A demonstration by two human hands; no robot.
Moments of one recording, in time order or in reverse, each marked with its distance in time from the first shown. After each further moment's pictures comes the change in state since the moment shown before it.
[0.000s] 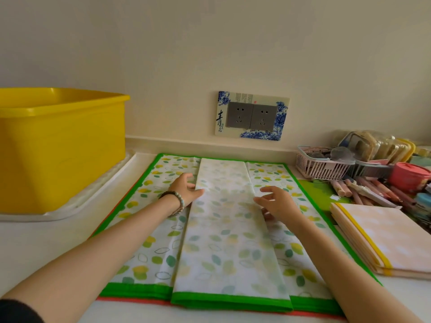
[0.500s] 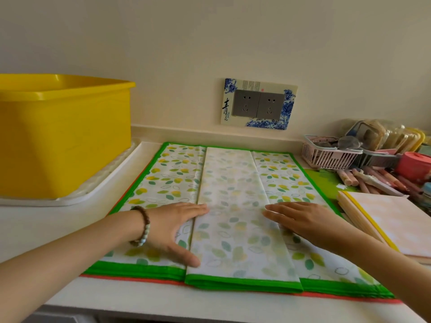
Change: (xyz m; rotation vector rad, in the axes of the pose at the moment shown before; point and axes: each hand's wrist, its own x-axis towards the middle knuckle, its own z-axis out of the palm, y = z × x) left_hand -0.106 -0.018 -0.051 0.824 -0.635 0.400; right_hand -0.064 0.022 -0.047 -1.170 -0.198 -1.159
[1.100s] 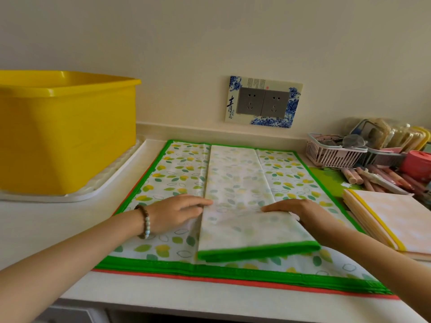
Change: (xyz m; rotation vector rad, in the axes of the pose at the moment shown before) left_hand 0.009 -0.016 0.009 -0.468 0.233 0.017; right_hand 0.018 -0.010 0.002 0.583 -0.022 0.411
